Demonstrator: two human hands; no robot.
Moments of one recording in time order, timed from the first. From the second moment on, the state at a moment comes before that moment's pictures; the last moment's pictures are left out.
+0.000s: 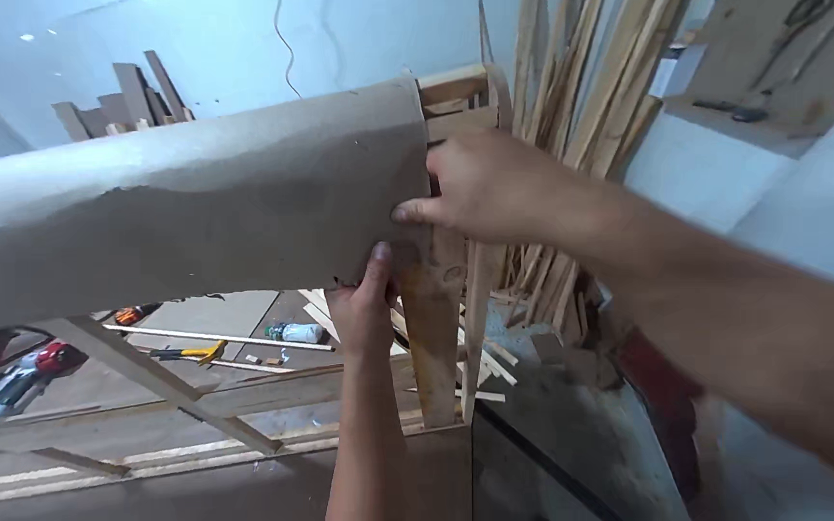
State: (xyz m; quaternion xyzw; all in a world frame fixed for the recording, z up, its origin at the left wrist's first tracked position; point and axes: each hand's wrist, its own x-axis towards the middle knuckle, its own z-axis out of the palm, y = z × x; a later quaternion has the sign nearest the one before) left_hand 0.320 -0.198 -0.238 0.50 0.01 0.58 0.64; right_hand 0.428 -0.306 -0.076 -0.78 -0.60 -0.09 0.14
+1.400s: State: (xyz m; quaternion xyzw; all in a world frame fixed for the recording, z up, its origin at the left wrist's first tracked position) left_hand 0.324 -0.220 -0.242 0.45 0.03 0.60 0.66; right_hand 0.432 -0.319 -0.105 -0.73 -0.61 -0.08 0.31
